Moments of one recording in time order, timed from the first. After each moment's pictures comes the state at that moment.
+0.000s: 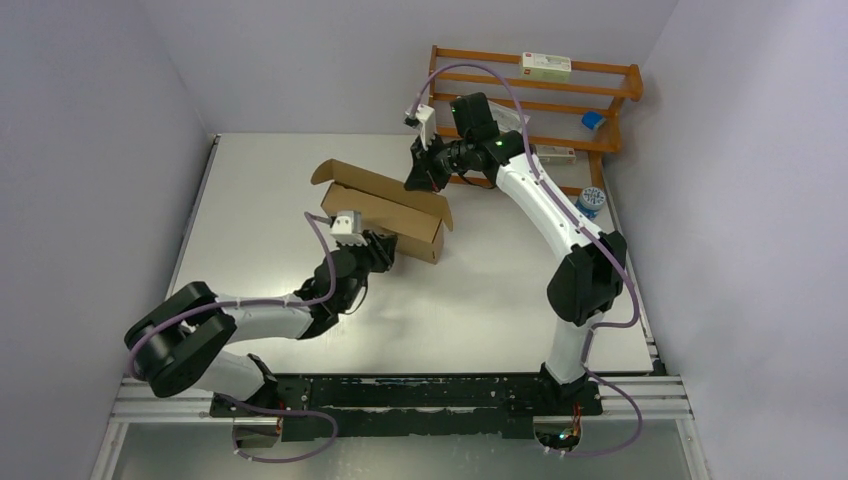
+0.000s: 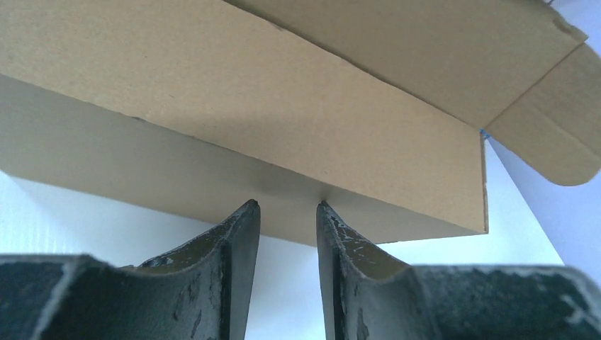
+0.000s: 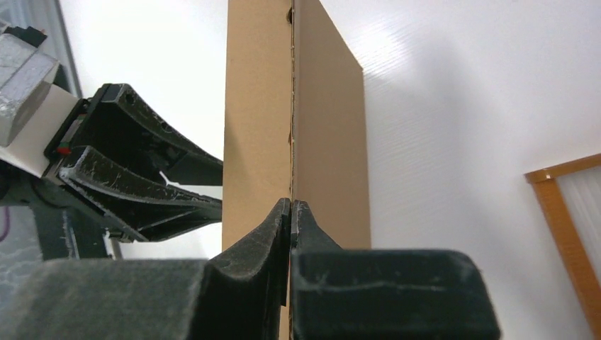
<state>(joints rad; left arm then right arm) -0.86 1.39 0.42 0.89 -0.47 -0.53 0.49 1.86 1.85 -0.72 -0.70 -0.30</state>
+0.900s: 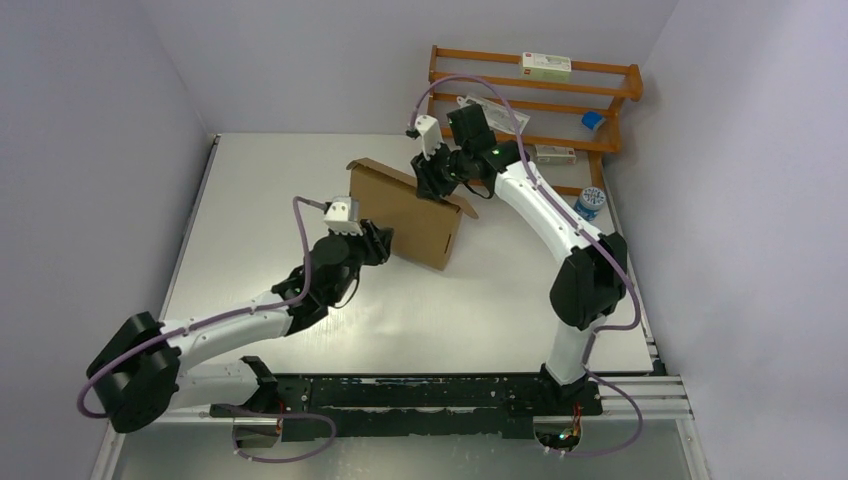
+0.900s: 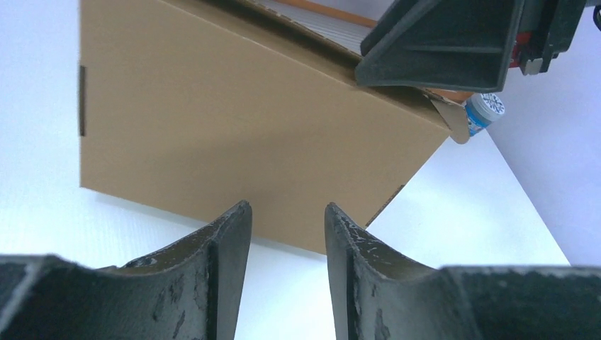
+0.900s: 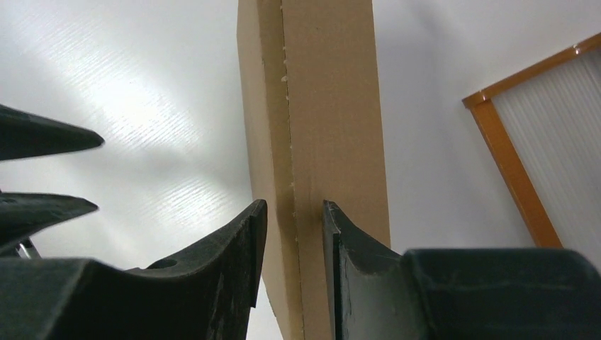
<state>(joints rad) -0.86 1.20 0.57 0.50 -0.45 -0.48 0.50 1.84 1.77 -0.70 -0.44 -0.33</state>
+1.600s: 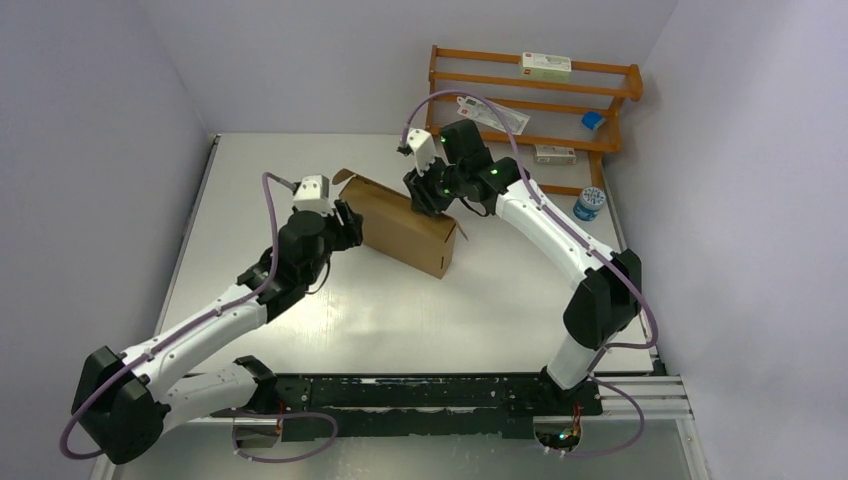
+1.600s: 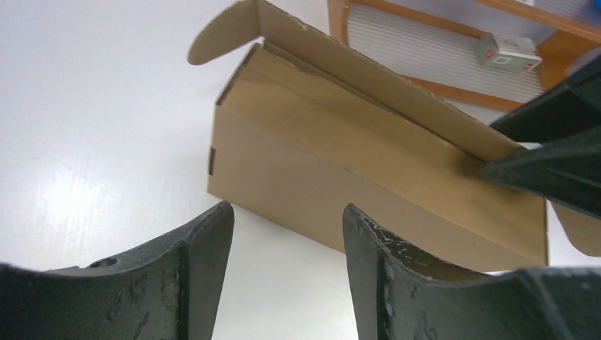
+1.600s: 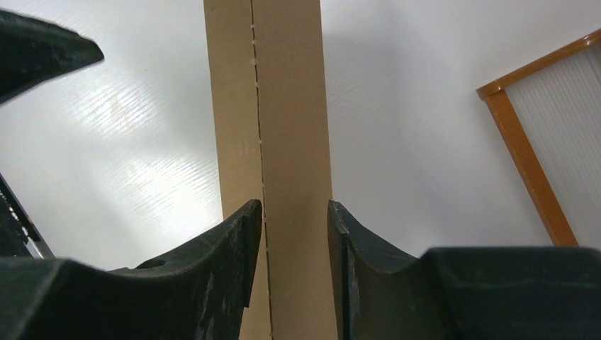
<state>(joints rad) -0.68 1.04 0.69 0.09 -0.43 -0.46 0.59 1.70 1.62 -0.65 -0.32 -0.29</state>
